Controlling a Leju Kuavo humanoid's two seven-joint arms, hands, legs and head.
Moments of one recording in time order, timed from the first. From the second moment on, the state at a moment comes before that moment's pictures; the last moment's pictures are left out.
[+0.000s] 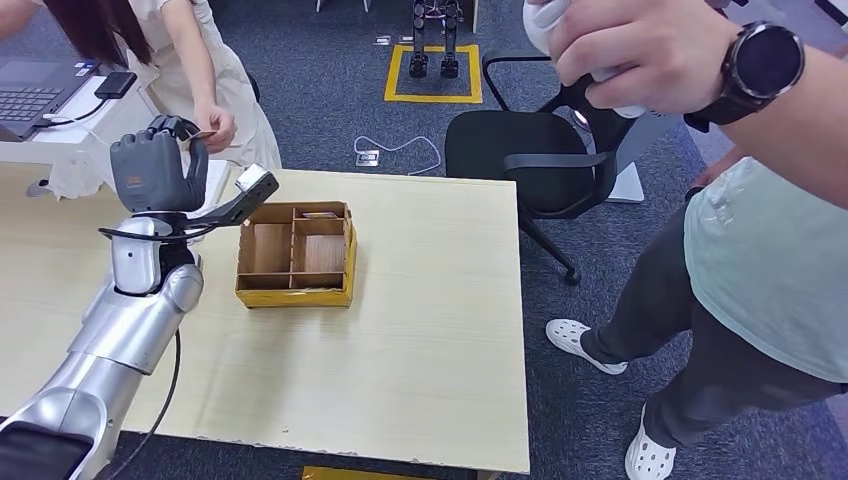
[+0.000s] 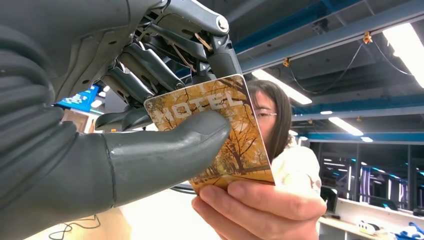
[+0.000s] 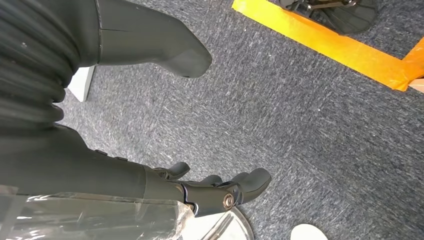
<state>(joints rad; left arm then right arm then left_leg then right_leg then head) -0.65 0.31 -0.33 -1.14 -1.24 0.52 0.18 0.12 -0.26 0.84 -0.86 -0.01 -0.43 0.31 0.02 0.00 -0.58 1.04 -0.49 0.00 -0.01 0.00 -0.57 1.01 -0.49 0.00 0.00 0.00</state>
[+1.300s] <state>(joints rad) -0.64 0.31 -0.33 -1.10 -1.24 0.53 0.19 0.12 -0.27 0.89 -0.86 -0.04 -0.46 0.32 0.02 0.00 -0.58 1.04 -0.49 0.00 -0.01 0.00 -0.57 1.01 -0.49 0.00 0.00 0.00</state>
